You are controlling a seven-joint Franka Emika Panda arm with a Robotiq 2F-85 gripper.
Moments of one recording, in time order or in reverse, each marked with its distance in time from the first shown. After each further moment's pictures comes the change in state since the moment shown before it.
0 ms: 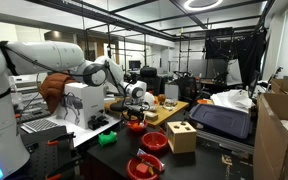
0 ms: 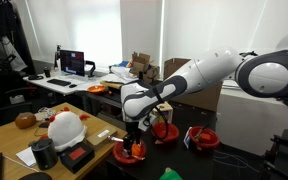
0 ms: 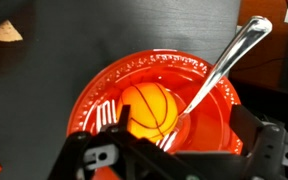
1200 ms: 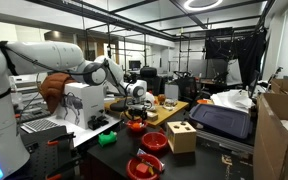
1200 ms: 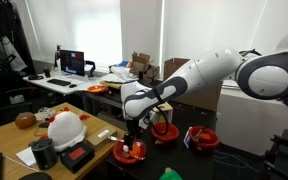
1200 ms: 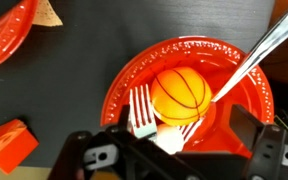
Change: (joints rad) arm 0.019 0.000 -0.061 0.018 -0.023 0.029 0.000
